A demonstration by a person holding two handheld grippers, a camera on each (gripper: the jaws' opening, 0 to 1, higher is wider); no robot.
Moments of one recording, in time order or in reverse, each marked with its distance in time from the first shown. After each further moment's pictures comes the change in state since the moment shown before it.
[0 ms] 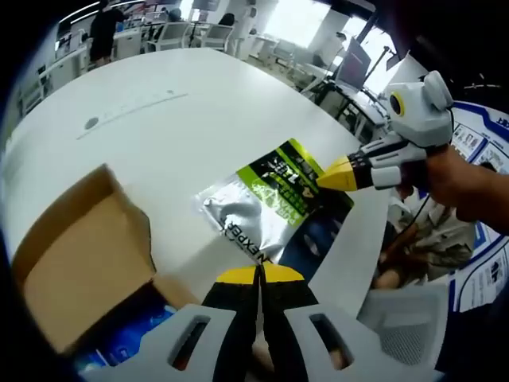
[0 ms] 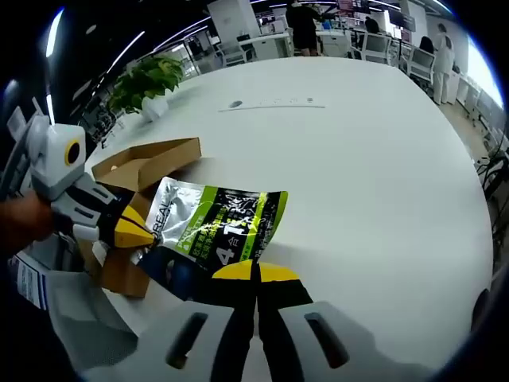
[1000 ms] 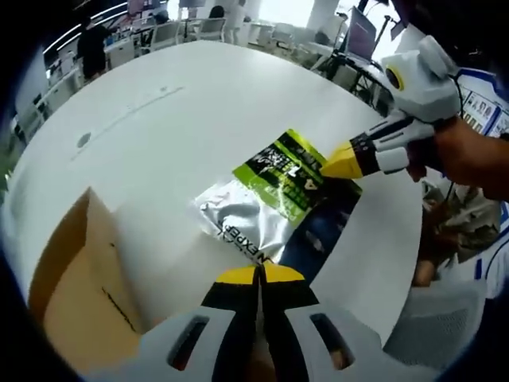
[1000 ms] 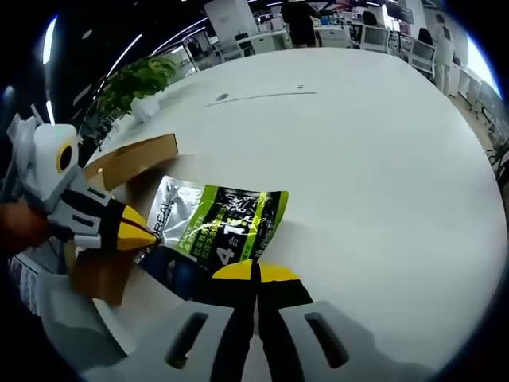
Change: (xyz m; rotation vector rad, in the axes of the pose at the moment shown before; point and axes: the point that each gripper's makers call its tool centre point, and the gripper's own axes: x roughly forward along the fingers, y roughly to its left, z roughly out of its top) left arm 0.045 0.025 0.001 0.126 0.086 0.142; right arm 0.043 -0.029 -0.006 0.025 0.002 0.032
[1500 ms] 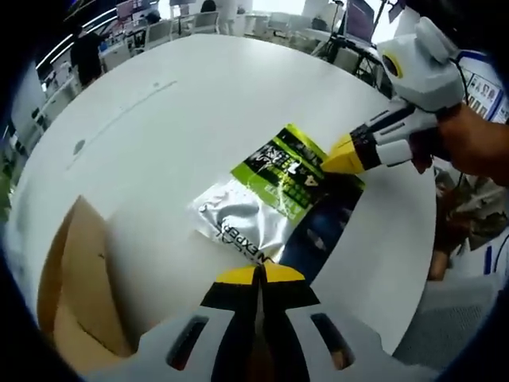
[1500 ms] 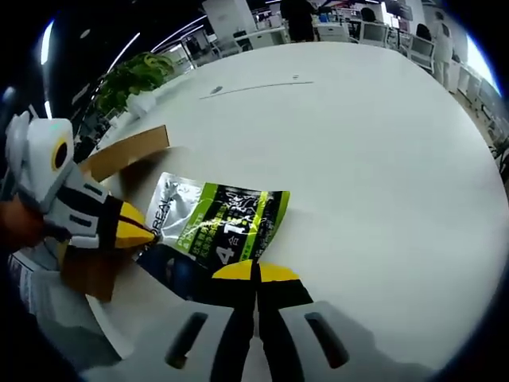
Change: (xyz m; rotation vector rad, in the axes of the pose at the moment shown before) left arm 0.015 0.001 -0.002 0.060 0.055 0.041; right arm 0.010 -0.010 -0.010 0.002 0.014 -0.004
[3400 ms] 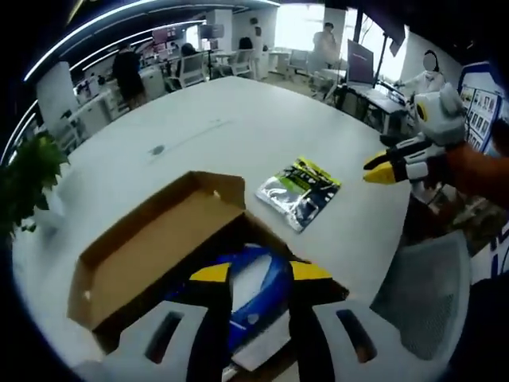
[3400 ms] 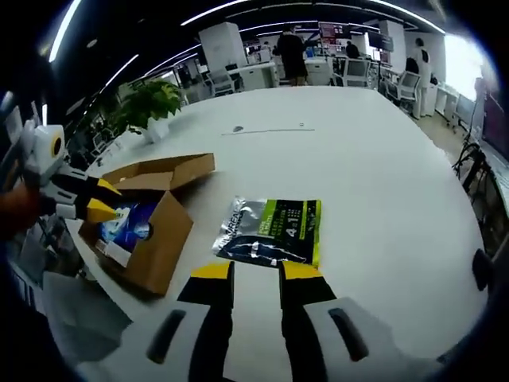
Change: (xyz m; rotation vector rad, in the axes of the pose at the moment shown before) left arm -0.178 0.031 -0.081 -0.097 -0.231 0.125; right arm -0.104 0.104 -0.014 -0.019 -0.190 -0.099
